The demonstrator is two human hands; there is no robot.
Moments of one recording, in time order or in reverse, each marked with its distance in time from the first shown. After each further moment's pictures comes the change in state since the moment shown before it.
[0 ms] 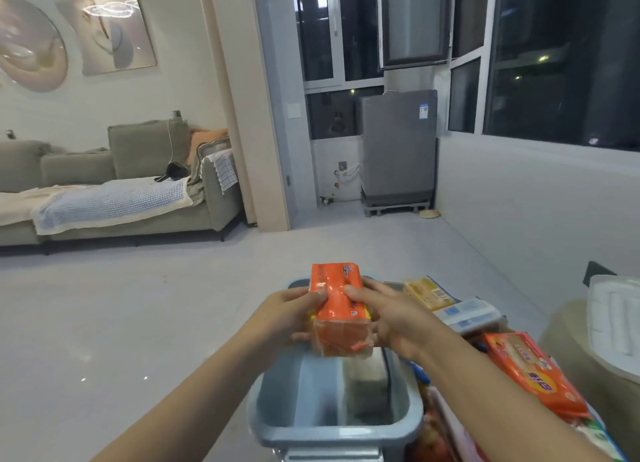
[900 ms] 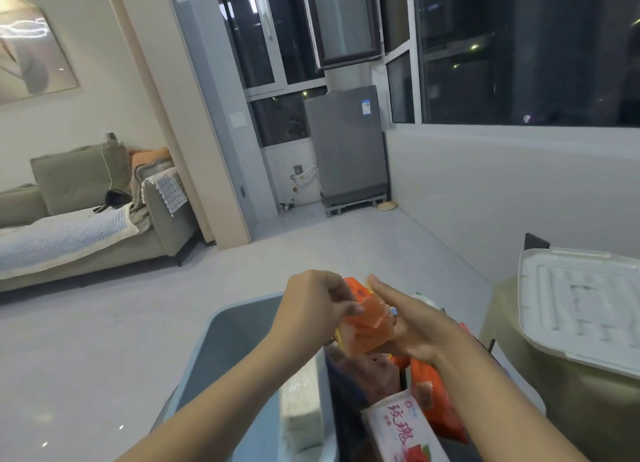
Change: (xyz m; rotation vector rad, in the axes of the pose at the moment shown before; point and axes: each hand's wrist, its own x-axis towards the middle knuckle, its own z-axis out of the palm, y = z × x) left_hand 0.051 0.032 0.134 0.782 0.058 0.414; right_hand -0.014 -0.002 -0.127 0.194 0.072 0.039
